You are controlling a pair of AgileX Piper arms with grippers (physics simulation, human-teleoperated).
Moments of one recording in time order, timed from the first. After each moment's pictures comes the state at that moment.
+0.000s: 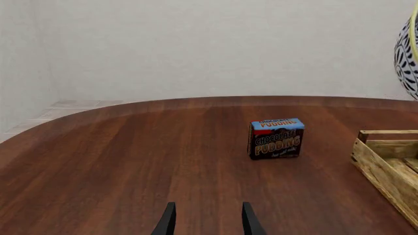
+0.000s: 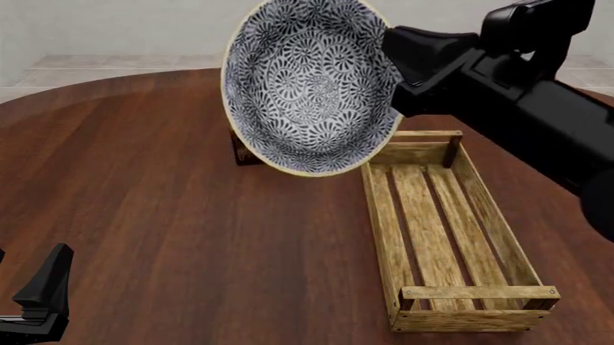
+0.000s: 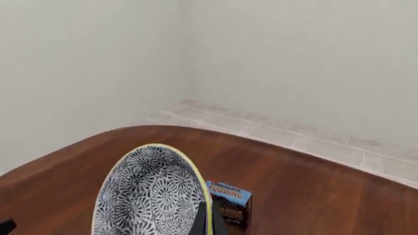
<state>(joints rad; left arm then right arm) 0.00 0.00 0.00 0.00 0.00 0.62 1.07 -0.88 -0.21 0.05</state>
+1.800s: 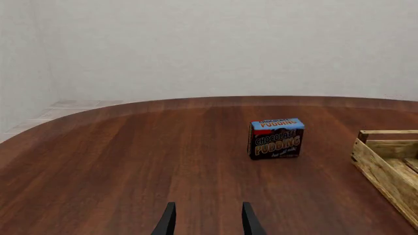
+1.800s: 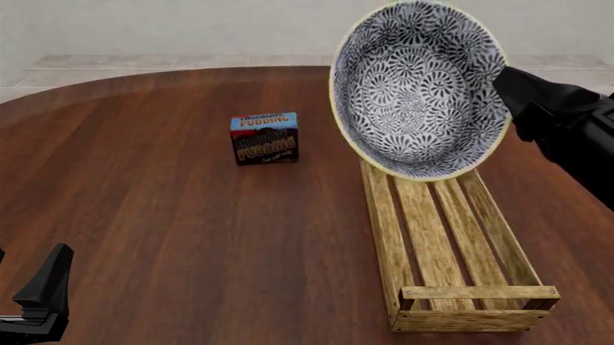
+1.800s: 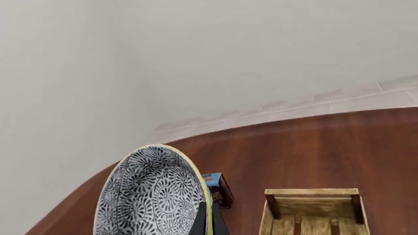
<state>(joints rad) 0.00 0.00 0.00 0.00 0.00 0.35 0.78 -0.62 -0.19 0.40</state>
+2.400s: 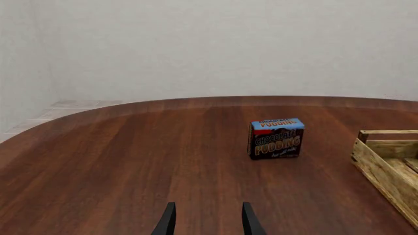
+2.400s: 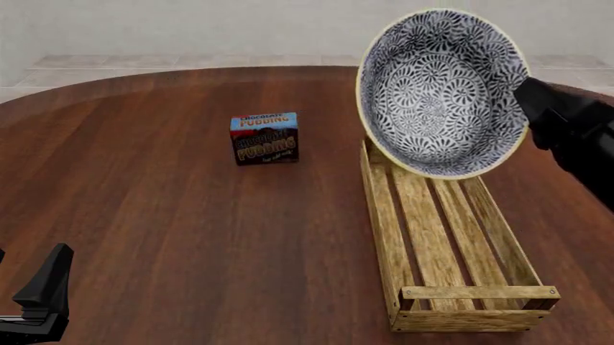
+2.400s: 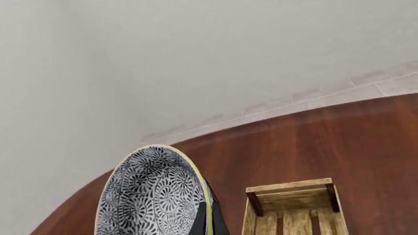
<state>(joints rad) 0.00 0.00 0.00 0.00 0.00 0.25 0.76 -0.57 -0.21 0.44</state>
